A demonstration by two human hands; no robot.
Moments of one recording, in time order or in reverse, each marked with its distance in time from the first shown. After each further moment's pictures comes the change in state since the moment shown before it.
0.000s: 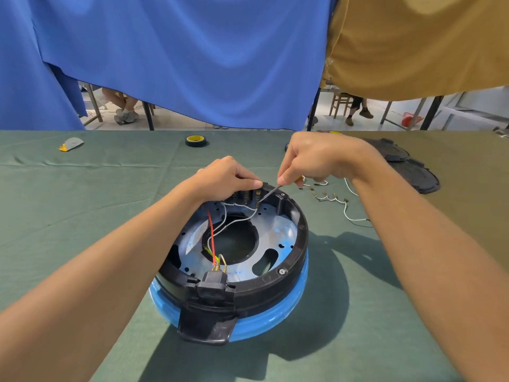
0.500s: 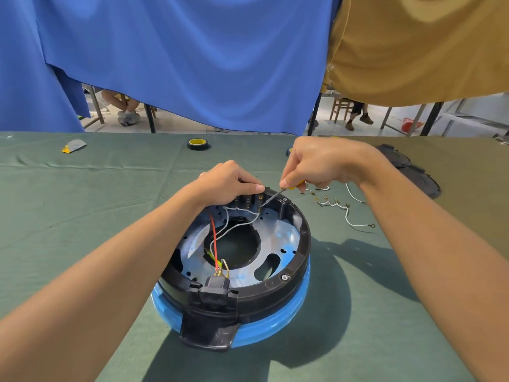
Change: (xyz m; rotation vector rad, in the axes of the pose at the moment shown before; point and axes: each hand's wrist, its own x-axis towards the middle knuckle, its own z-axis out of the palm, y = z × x) left_hand -0.004 0.004 0.000 0.005 -0.010 -0.016; right_hand 0.002 0.000 -0.001 0.015 -0.026 -0.011
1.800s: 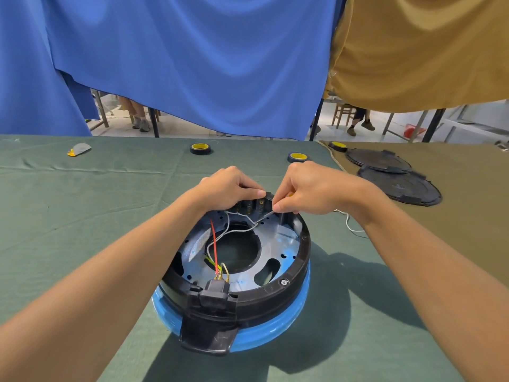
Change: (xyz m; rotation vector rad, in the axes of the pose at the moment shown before) left_hand 0.001 0.001 -0.001 0.034 -0.018 0.021; right_hand -0.019 -0.008 0.028 -0.138 0.029 -0.131
